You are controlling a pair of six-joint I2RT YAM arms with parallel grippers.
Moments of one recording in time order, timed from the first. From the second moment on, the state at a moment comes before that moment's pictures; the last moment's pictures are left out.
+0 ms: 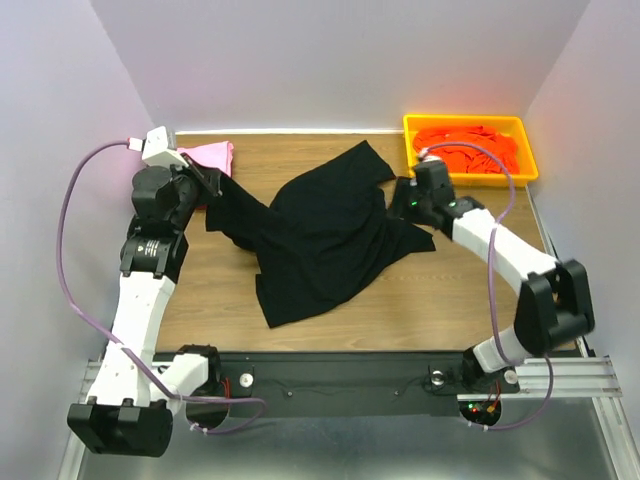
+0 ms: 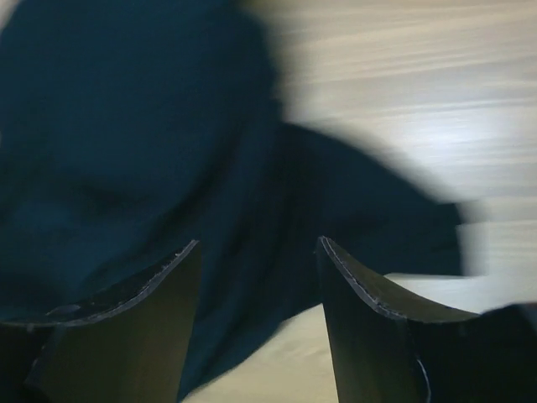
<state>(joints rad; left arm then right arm) -0.07 0.96 1.07 -0.27 0.05 -0.45 0.29 1.55 1.13 -0.36 0.11 0.47</state>
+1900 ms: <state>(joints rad) -0.26 0.86 1.16 -0.30 0.00 -0.32 0.50 1.33 1.44 -0.78 0.42 0.39</state>
